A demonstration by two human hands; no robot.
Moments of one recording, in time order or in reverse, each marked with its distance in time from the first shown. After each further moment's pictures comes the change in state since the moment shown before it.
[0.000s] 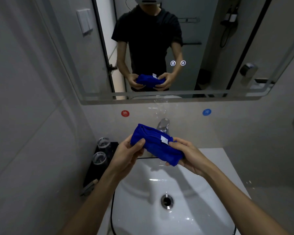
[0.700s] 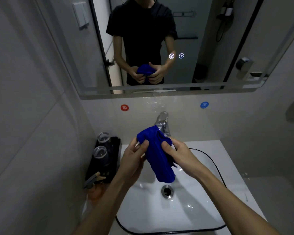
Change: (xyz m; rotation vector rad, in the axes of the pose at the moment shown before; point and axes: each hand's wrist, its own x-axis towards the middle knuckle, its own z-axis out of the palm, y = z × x) left_hand -0.037 -0.018 0.028 -0.010 0.049 0.004; right_hand -0.025 0.025 0.037 -0.353 0.037 -0.193
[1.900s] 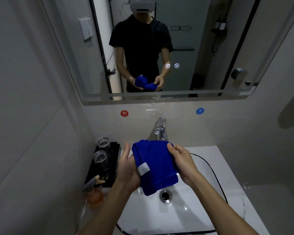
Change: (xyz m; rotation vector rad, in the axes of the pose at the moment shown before) left_hand -0.007 -0.018 -0.010 -0.529 -0.088 -0.314; right_hand -0.012 0.012 0.005 0.199 0.347 0.168
